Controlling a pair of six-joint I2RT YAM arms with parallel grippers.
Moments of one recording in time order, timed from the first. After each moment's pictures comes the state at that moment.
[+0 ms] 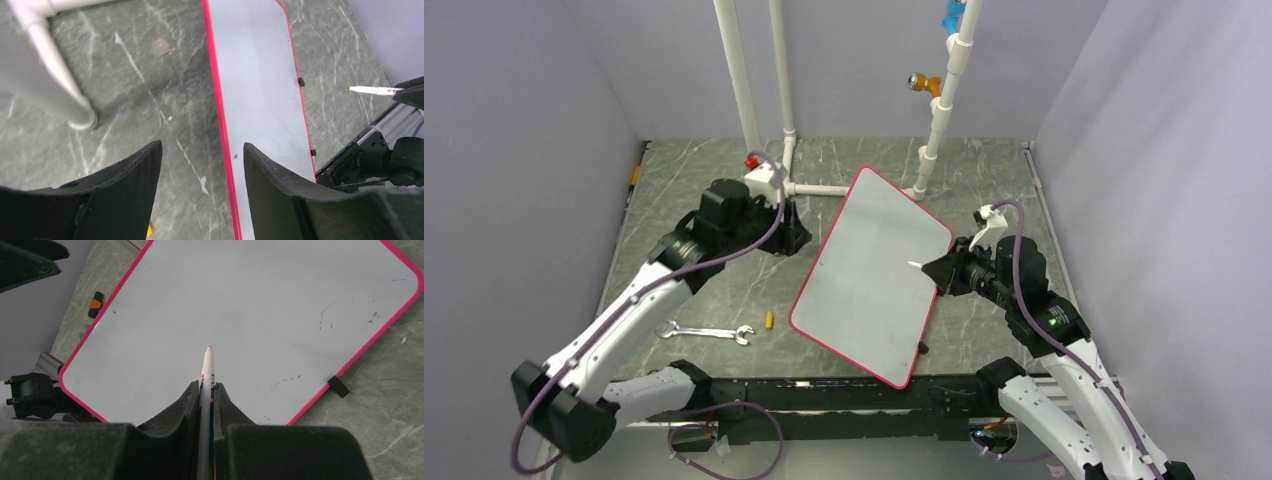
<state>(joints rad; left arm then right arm) -0.55 1.03 1.05 -0.50 0.14 -0.32 0.42 0.63 0.79 -0.58 -0.21 0.43</state>
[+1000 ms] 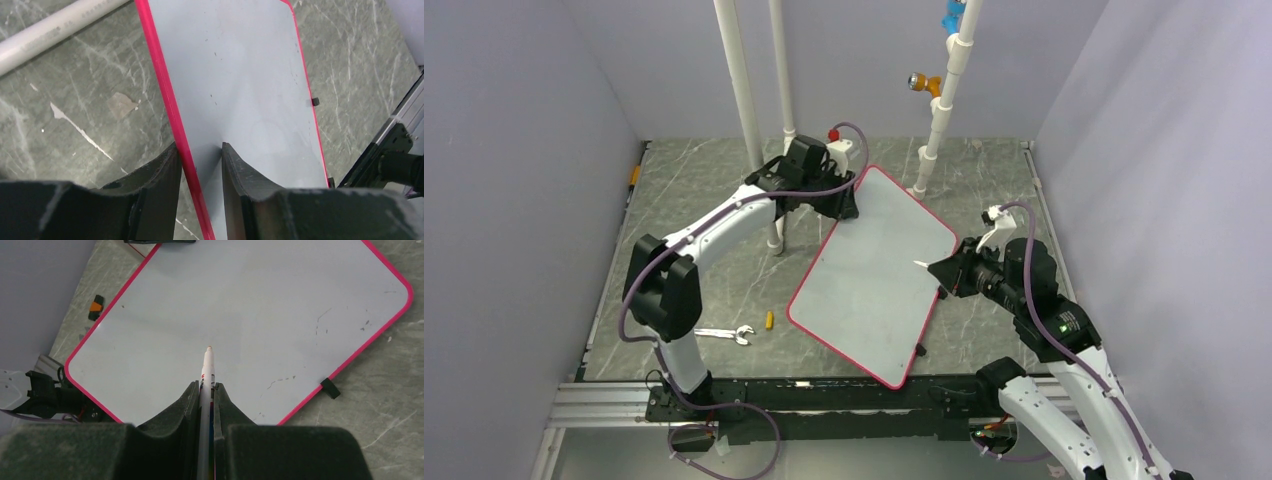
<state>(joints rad) -0.58 1.76 1.50 -0.41 0.33 -0.20 0.42 0.60 0.84 -0.65 -0.19 0.42</state>
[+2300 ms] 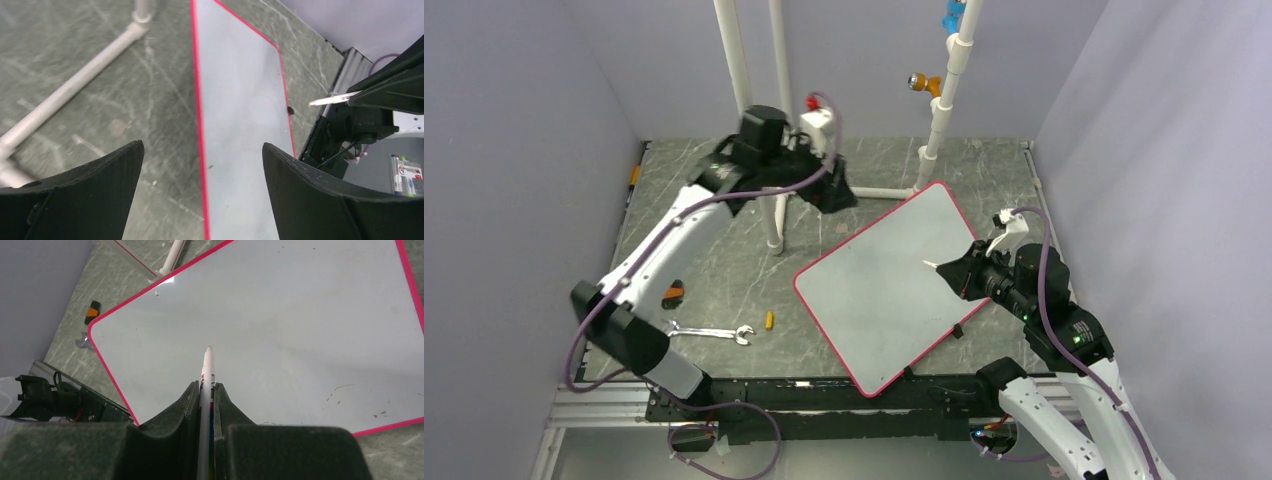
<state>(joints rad) -0.60 1.59 1.70 -0.63 0.51 -0.04 0.42 0.56 0.89 -0.72 -0.14 0.41</state>
